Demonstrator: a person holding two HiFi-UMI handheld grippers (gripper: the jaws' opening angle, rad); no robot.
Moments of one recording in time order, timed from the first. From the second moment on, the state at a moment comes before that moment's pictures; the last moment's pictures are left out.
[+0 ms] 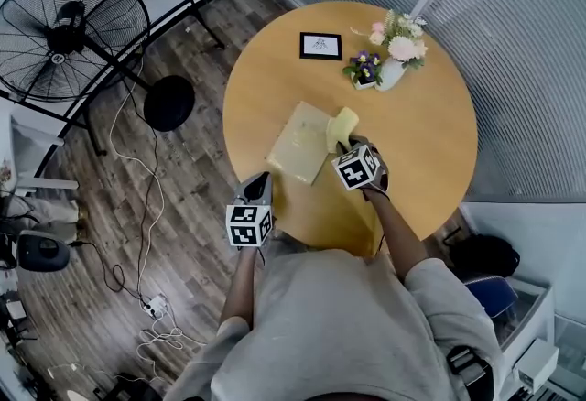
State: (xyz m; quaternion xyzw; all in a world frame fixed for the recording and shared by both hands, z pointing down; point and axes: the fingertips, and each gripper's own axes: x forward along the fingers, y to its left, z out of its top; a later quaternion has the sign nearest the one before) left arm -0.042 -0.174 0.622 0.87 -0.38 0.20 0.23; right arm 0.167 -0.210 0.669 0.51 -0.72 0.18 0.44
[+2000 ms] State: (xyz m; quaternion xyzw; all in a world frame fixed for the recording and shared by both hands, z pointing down) left arm -0.116 -0.146 0.624 0.82 -0.47 0.20 0.24; right arm -0.014 -0.200 0.702 0.36 -0.82 0.17 0.43
